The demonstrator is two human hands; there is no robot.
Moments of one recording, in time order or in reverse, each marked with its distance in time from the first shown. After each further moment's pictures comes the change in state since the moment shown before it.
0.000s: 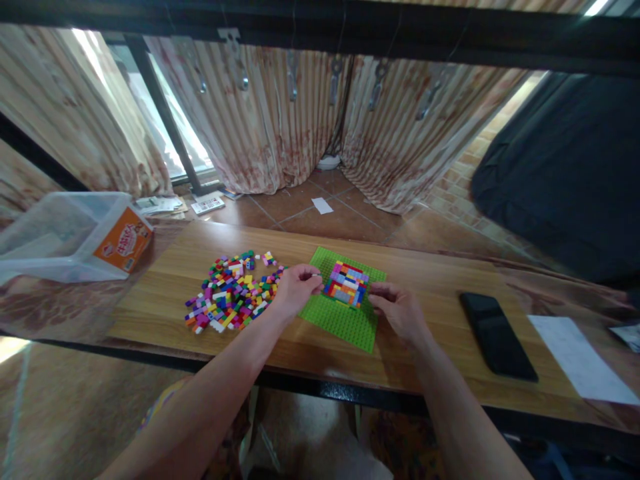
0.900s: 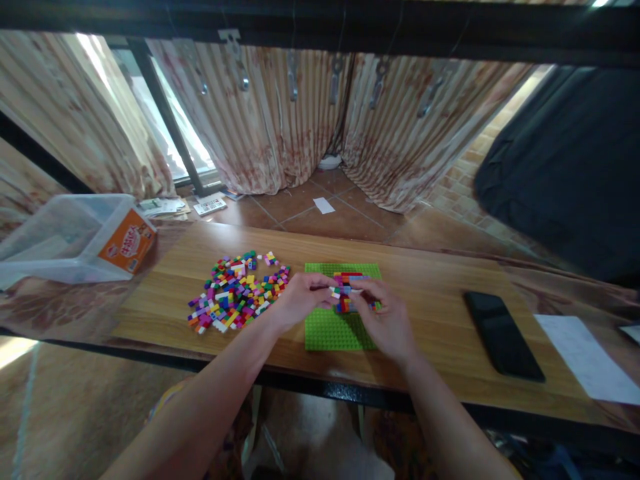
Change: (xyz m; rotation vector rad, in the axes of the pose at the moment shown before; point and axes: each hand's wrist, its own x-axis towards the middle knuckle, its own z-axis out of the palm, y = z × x) left_hand -0.024 0.021 -0.001 0.032 -0.288 -0.140; right_hand -0.035 -0.030 0.030 -0.302 -0.071 -0.537
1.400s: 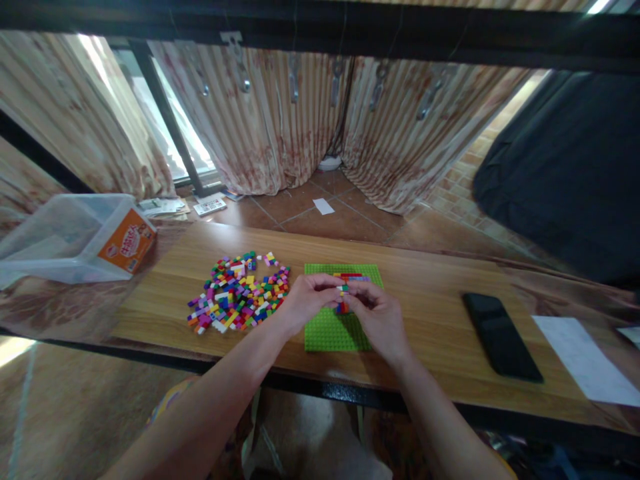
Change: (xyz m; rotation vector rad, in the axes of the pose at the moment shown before) left_hand 0.002 -0.010 0.010 -0.115 -0.023 0.082; right_hand -0.002 0.002 0.018 0.350 0.006 0.202
